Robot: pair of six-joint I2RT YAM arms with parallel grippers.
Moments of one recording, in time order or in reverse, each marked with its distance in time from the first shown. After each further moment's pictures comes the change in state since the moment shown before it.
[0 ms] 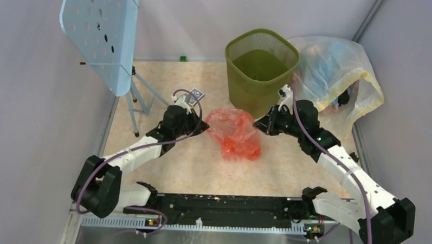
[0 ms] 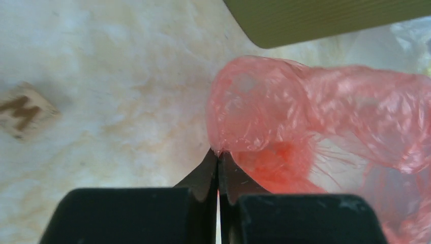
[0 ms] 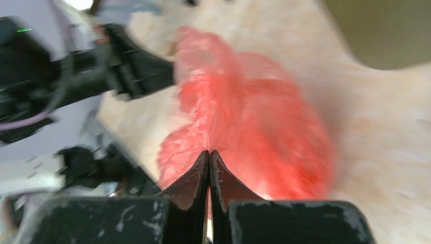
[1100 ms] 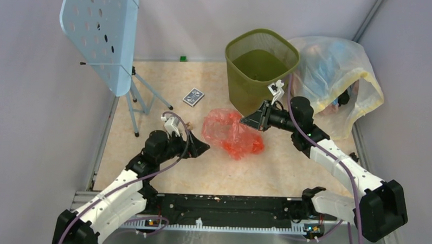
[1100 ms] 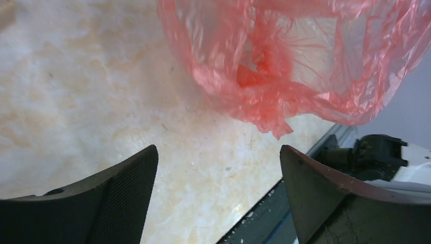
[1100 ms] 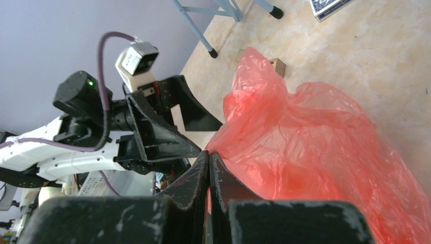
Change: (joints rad) left arm -0.026 -0.536 -0.222 -0.226 0.077 0.075; right arm -0.001 0.124 -0.019 0.294 -0.185 0.097
